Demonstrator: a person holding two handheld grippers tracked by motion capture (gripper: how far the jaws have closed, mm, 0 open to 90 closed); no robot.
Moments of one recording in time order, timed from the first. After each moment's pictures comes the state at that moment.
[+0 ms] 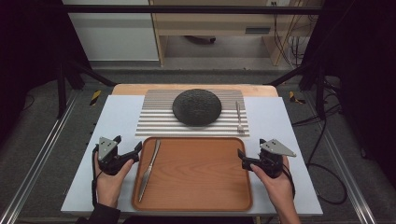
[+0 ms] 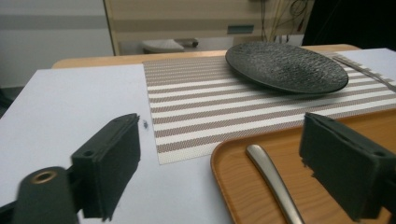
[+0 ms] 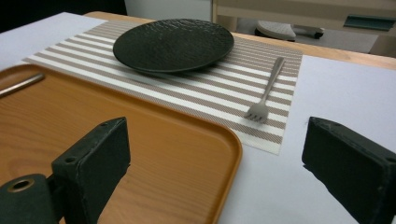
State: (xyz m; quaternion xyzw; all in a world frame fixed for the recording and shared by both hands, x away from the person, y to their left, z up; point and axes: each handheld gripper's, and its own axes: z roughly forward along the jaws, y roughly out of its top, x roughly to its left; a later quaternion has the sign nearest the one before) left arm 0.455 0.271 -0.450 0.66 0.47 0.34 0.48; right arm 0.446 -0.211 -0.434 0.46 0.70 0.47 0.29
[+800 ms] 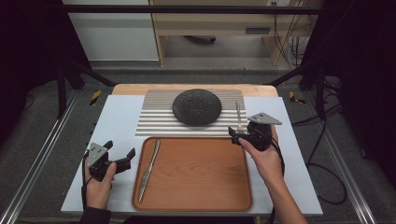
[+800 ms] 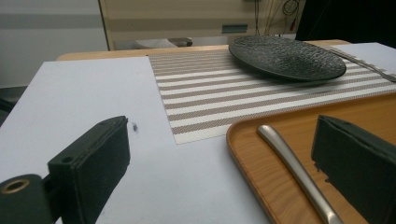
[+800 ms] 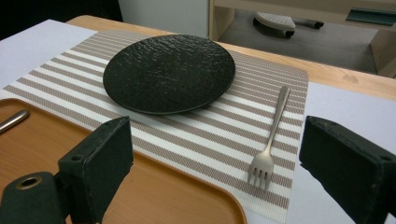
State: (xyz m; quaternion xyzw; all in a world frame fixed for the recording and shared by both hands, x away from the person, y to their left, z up) left arm 0.442 0.297 -0.460 0.65 0.47 0.32 0.50; right arm 0.507 -0.180 -0.391 0.47 0.71 0.44 0.28
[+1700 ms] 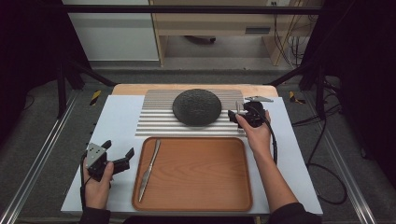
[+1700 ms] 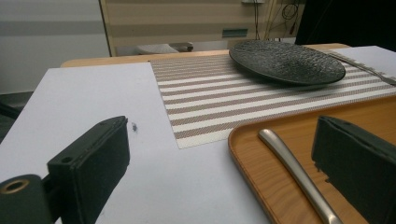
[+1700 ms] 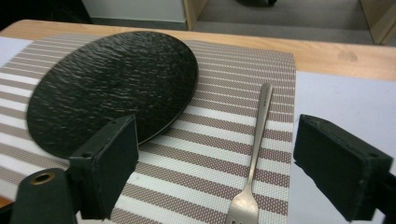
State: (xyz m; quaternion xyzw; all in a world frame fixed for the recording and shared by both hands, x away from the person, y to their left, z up) left arm 0.441 0.296 -0.457 0.65 0.46 0.32 0.50; right arm 0.596 -0.185 -0.416 0.55 0.68 0.40 0.25
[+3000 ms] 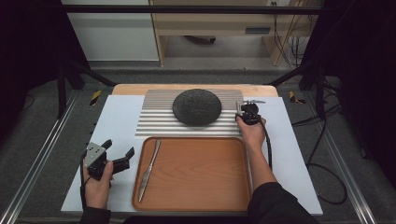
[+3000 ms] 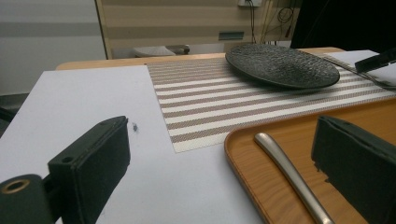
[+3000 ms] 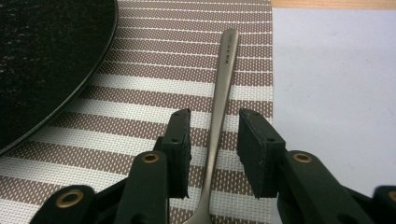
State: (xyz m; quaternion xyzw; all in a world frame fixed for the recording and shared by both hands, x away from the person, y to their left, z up) left arm 0.442 0.296 -0.455 0.65 0.46 0.32 0.51; right arm 0.643 -0.194 -0.475 0.61 0.68 0.33 0.24
